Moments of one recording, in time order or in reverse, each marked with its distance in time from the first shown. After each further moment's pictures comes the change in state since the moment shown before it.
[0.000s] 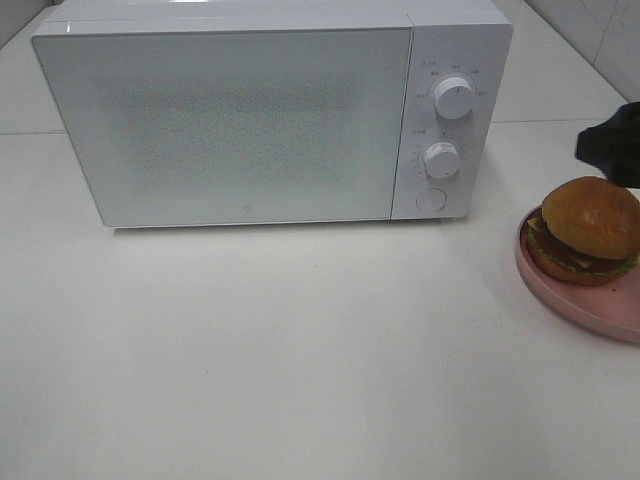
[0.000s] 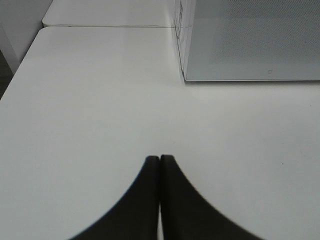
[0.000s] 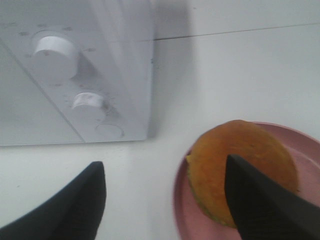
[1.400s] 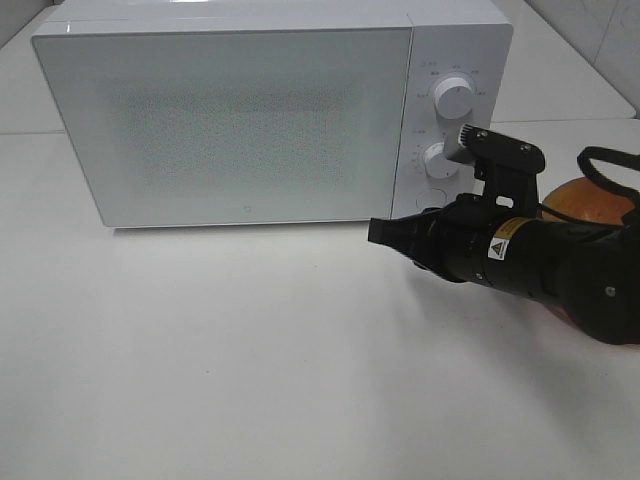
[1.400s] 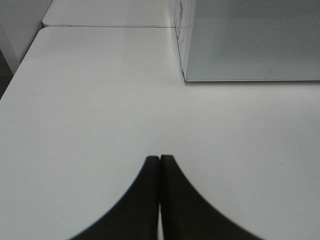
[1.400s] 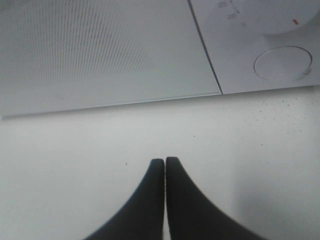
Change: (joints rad) left arm 0.000 0.000 0.000 0.000 0.000 0.000; right arm 0.348 0.665 -0.004 0.033 -0.680 0.387
